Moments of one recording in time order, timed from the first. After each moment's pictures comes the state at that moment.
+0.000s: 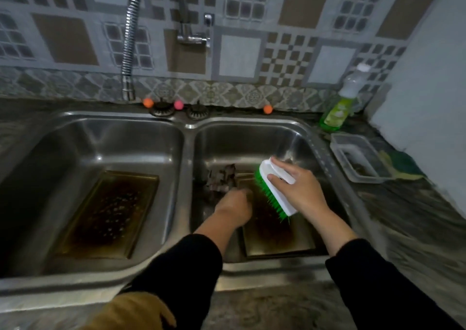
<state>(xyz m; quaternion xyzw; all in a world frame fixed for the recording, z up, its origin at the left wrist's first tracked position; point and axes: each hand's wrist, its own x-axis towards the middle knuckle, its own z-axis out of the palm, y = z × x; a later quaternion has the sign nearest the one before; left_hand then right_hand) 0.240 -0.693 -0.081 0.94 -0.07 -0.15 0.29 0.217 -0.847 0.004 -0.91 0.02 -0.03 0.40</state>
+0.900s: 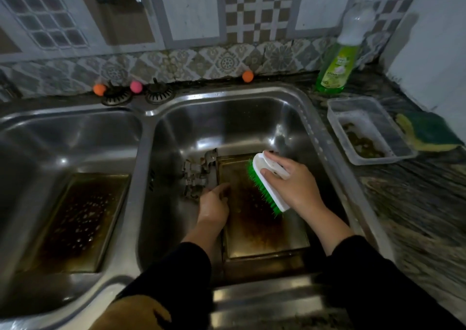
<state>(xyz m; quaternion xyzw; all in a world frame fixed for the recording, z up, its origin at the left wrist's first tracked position) 0.269 -0.733 -0.144 0.91 0.13 -0.12 0.39 0.268 -0.912 -0.065 -0.88 0.06 0.03 0.48</state>
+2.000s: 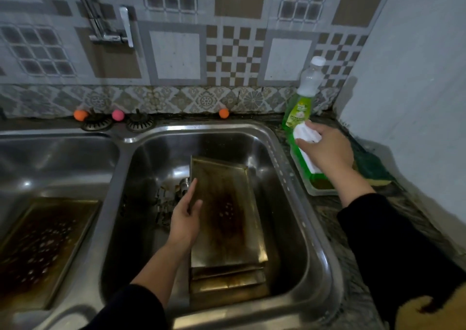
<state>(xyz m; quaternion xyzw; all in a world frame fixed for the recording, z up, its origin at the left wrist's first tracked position) 0.258 -0.745 -0.085 0.70 0.10 -0.02 0.71 0.333 -1.016 0.039 -0.93 0.17 -0.14 0.29</state>
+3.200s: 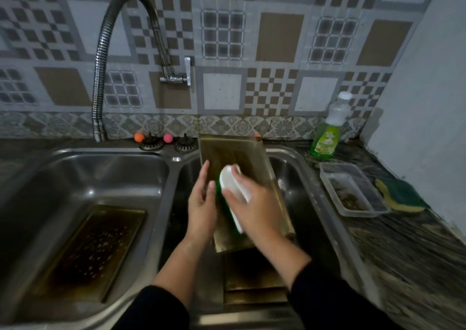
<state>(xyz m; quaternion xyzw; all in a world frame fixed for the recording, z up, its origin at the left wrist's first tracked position) 0.251 -0.706 -0.016 0.64 0.01 0.16 0.75 0.238 -0.821 0.018 -0.91 -0.09 -0.17 0.38</state>
